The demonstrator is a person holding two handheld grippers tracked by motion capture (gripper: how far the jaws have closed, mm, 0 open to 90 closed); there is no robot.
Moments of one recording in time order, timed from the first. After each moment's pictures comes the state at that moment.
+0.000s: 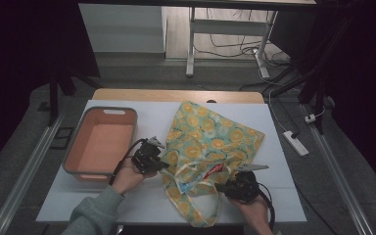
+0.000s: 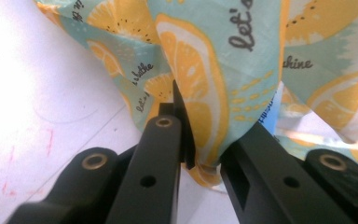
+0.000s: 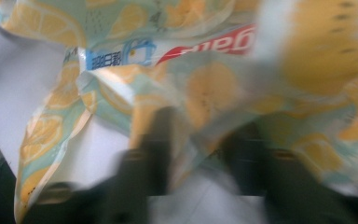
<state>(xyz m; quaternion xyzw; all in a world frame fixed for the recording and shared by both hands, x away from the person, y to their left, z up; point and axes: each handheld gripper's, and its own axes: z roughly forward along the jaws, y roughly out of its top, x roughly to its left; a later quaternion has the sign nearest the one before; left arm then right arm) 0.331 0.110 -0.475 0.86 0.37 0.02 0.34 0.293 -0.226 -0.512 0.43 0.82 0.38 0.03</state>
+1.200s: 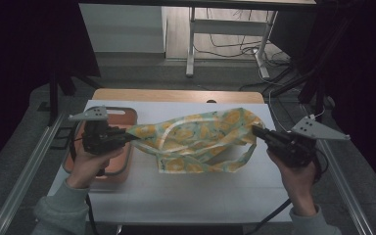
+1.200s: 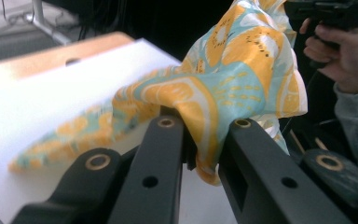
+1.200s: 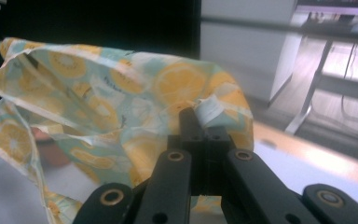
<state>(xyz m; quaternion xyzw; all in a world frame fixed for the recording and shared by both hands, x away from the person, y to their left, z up) 0.289 0.201 -0.343 0.75 0.32 0.05 0.58 0.286 -0.273 -0.306 0.30 0.73 0.56 0.25</state>
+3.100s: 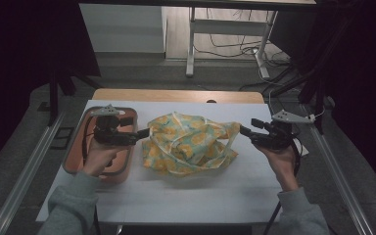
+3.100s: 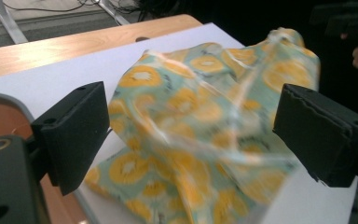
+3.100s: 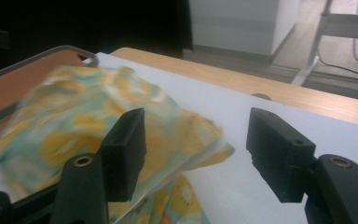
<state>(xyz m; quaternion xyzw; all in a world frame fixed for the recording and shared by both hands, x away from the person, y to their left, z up) 0.332 0.200 -0.402 0.75 0.40 0.11 0.50 0.375 -0.287 -0.390 0.37 0.75 0.52 0.18</state>
